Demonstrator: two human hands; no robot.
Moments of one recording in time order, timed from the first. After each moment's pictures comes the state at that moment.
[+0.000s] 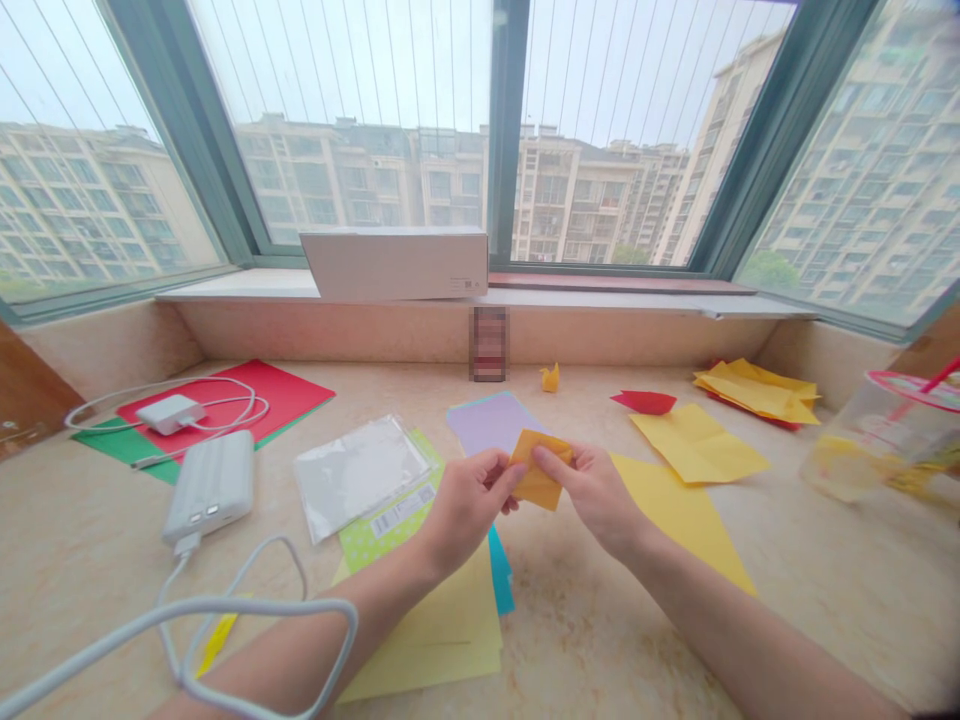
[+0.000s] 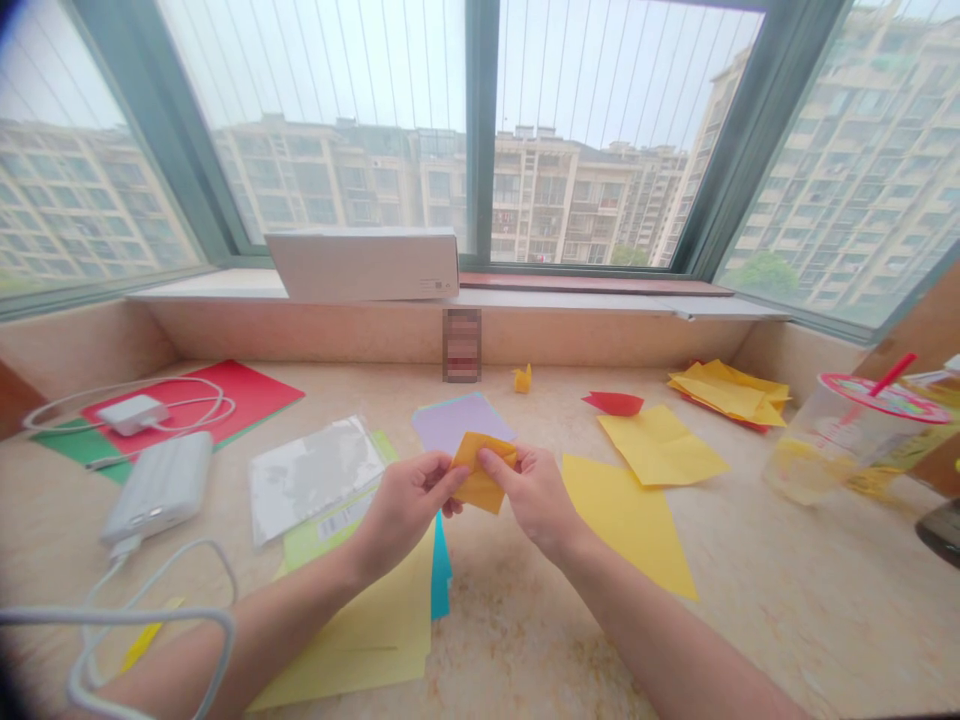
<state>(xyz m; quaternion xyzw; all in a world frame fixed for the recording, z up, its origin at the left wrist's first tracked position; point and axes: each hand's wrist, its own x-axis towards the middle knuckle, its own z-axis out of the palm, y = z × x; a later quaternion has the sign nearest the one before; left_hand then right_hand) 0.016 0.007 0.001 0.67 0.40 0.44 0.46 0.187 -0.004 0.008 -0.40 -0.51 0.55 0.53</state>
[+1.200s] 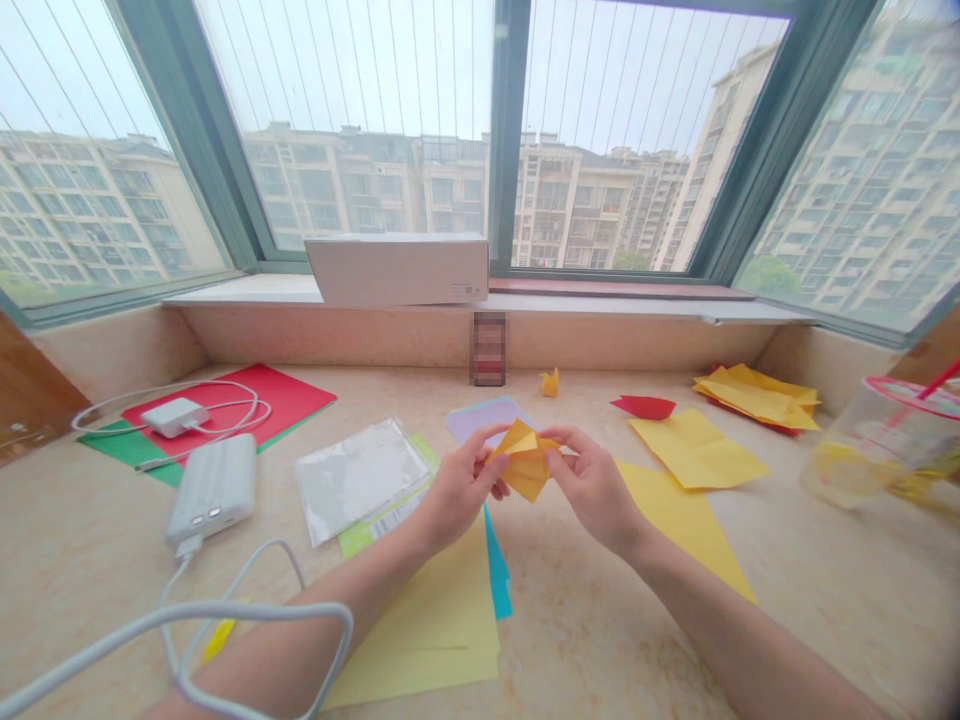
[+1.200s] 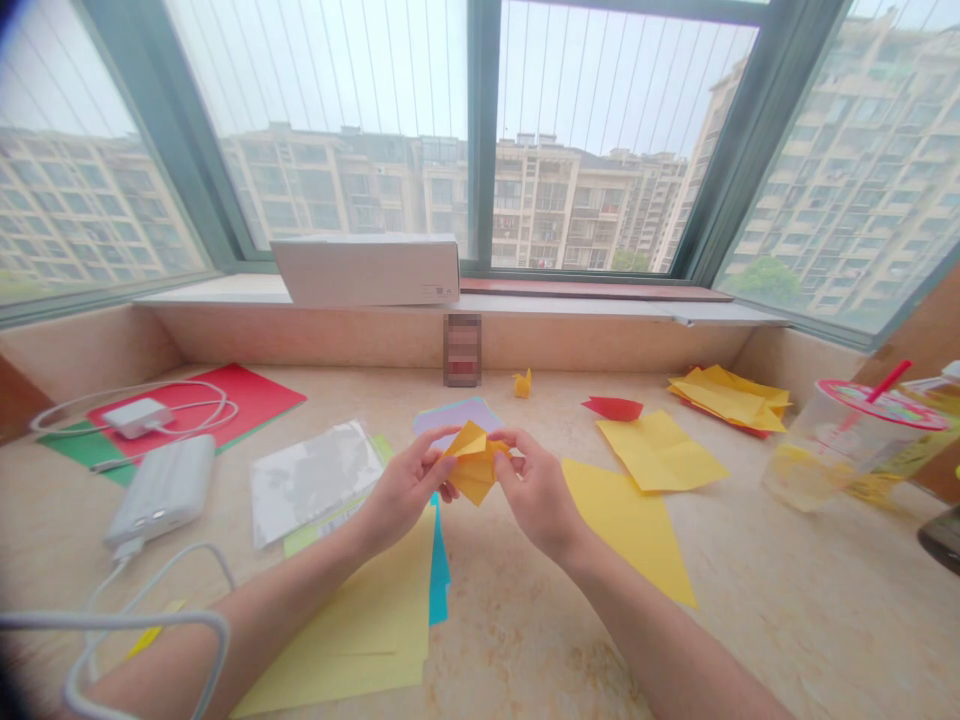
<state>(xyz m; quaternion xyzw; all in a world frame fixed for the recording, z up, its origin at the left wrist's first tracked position) 0.005 0.031 -0.008 0.68 0.34 0.44 0.48 0.200 0.007 -0.006 -0.45 -0.61 0.39 0.52</state>
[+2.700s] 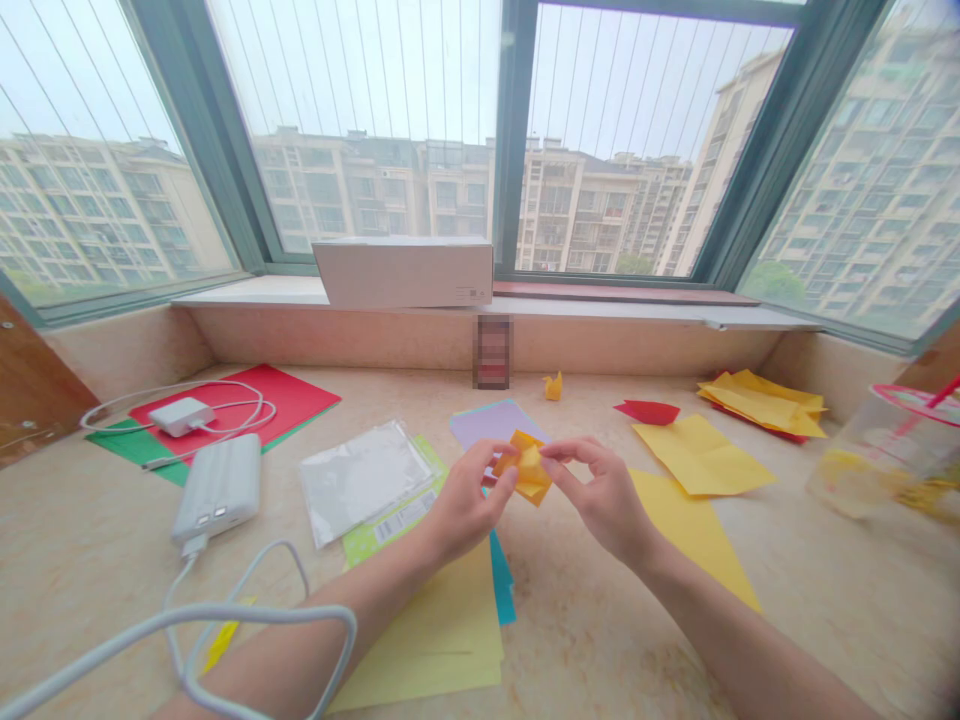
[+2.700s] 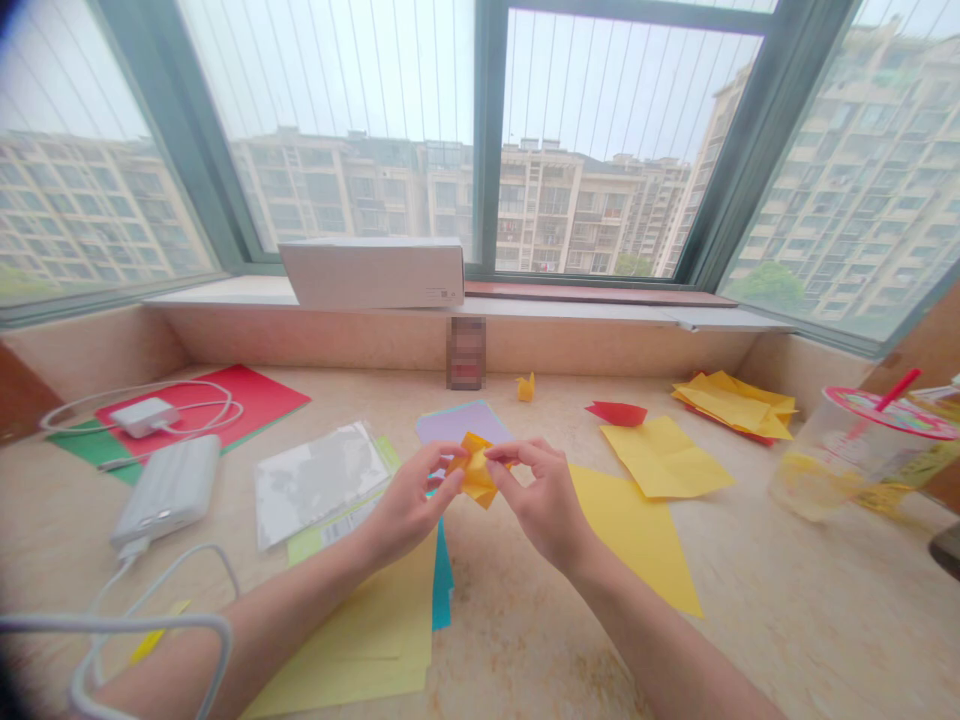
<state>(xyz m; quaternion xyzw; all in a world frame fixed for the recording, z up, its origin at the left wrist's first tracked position) 0.009 0.020 -0.004 0.74 0.37 0.44 0.35 0.200 0.000 0.007 -0.49 -0.66 0.22 0.53</state>
